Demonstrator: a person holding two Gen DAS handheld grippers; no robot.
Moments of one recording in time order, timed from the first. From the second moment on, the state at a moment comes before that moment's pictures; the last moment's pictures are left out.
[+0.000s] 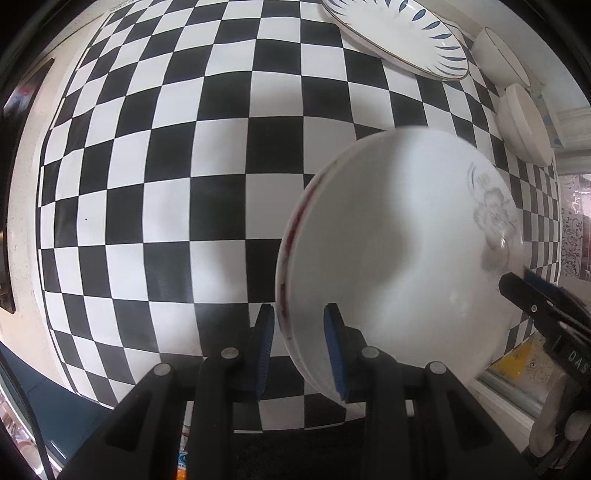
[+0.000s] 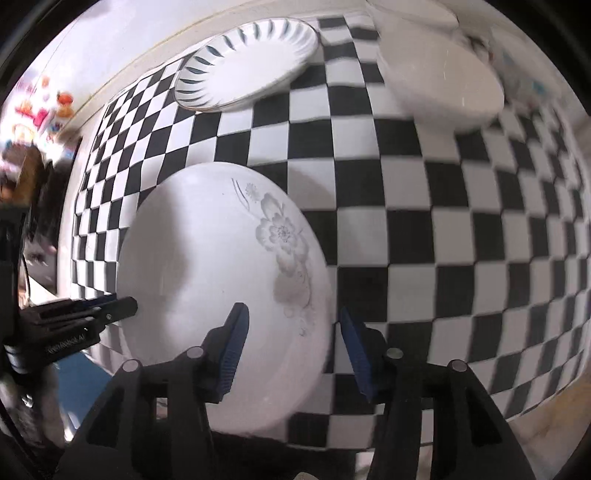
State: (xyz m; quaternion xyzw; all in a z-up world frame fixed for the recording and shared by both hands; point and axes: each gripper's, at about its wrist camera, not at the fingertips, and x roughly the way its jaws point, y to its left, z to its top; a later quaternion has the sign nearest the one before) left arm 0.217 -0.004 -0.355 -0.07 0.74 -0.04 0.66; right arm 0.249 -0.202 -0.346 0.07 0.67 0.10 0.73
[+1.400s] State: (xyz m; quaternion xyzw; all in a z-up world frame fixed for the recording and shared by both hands) left arm 0.468 0.002 -0.356 -0.17 0.71 -0.07 0.68; right arm 0.513 -0.239 -0.376 0.23 0.68 0.11 0.69
